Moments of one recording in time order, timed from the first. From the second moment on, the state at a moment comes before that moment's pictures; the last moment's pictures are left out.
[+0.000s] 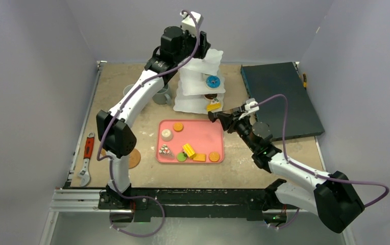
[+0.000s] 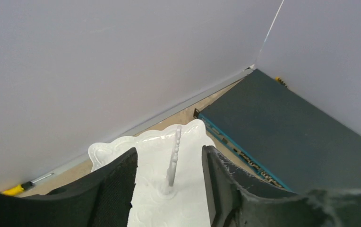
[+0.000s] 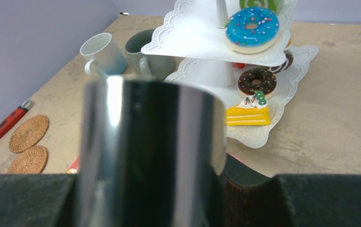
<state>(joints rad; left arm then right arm) -0.52 1.99 2.06 -0.14 0.10 -0.08 0.58 1.06 0.39 0.60 0.05 0.30</state>
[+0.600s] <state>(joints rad) -0.39 1.75 2.01 -0.64 0.11 -0.01 0.94 1.15 0.45 0.53 0.20 0.23</state>
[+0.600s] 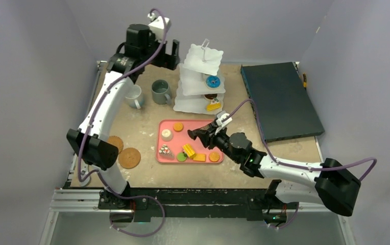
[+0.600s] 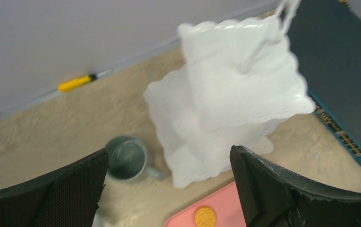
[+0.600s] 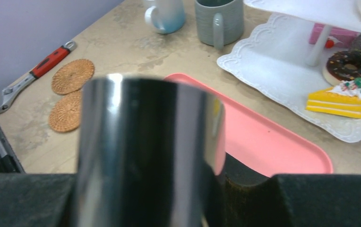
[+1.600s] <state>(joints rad) -0.28 1.43 1.62 -0.88 0.07 0.14 1.26 1.22 0.50 0.44 0.56 0.26</state>
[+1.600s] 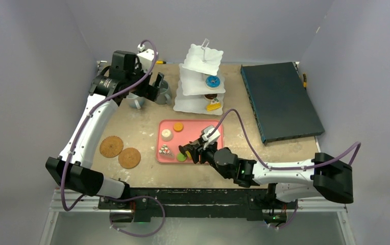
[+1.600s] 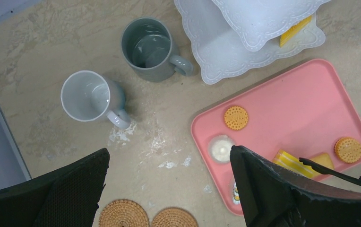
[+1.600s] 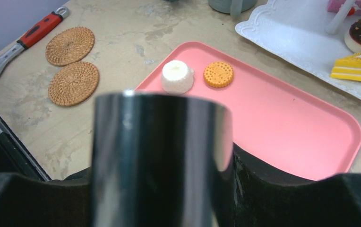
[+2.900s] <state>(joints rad) -0.28 1.43 1.61 -0.85 0.04 0.14 1.27 1.27 0.48 0.43 0.64 0.29</state>
